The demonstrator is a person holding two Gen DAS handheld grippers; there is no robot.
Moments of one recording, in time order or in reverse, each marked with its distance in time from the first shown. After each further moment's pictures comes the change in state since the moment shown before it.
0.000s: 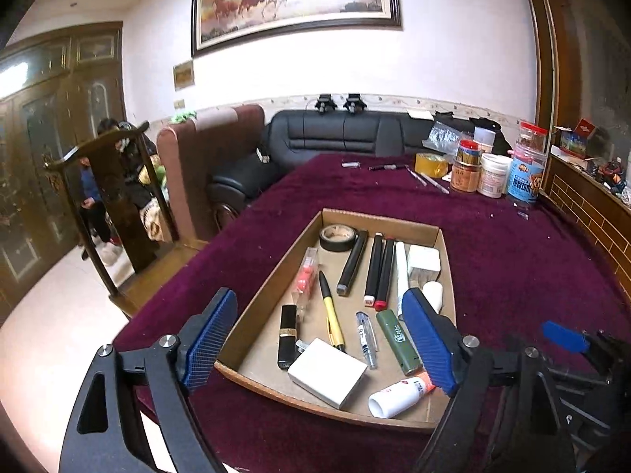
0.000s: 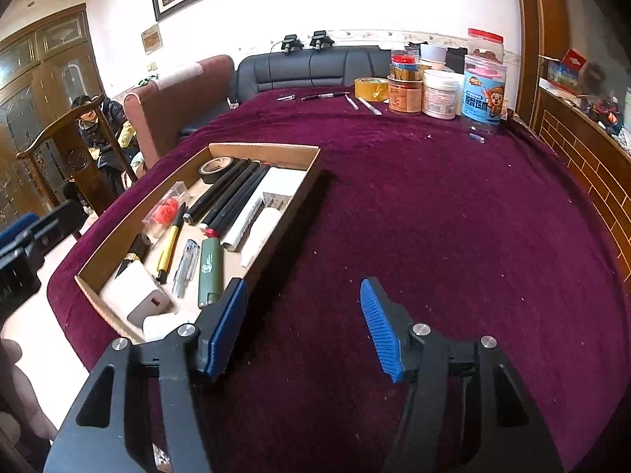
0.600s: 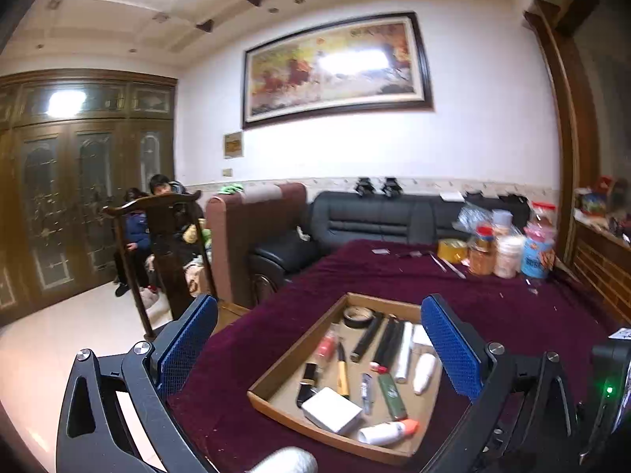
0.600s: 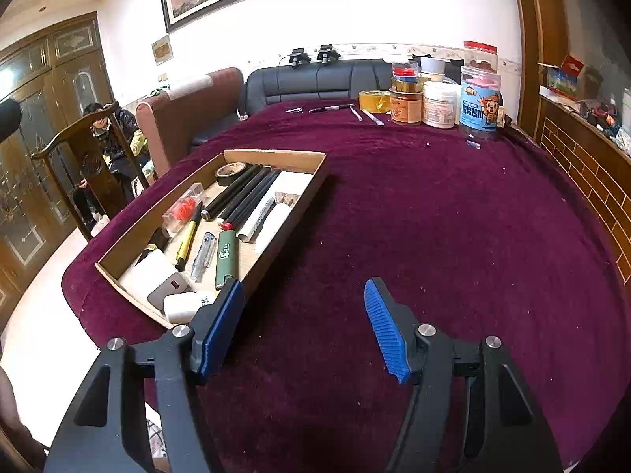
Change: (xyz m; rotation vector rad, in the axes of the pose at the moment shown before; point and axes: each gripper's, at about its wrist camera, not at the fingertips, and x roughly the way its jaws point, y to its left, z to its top) left arm -0.079 -0.015 0.008 -0.061 -0.273 0.137; right arm -0.025 0.003 -0.019 0.002 -0.051 0.030
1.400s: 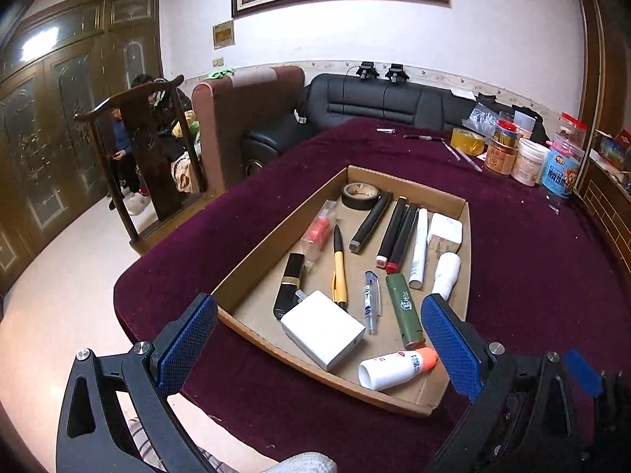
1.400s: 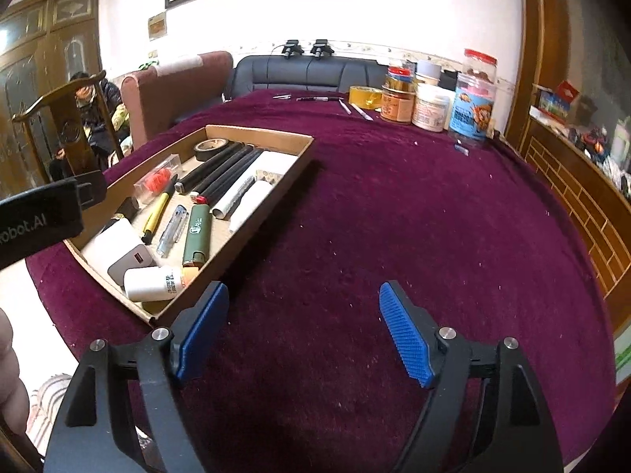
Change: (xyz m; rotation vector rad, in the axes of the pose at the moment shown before) left arm 0.083 -0.008 -0.052 -0.029 0.434 -0.004; right arm 0.021 0.015 -0.009 -0.140 0.025 -0.126
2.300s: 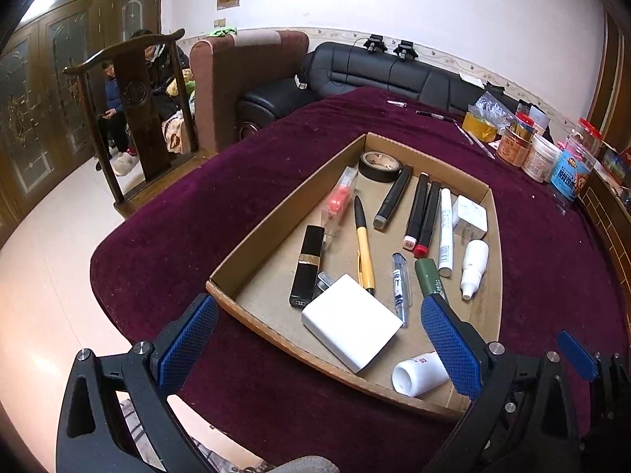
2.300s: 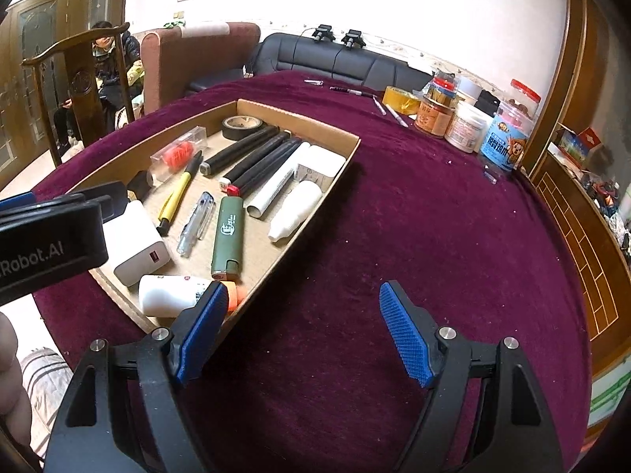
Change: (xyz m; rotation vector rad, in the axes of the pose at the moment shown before) left arm 0.043 0.034 -0.001 -0.072 0.127 -0.064; right arm 0.028 0.043 0.015 -0.131 0.079 -0.021
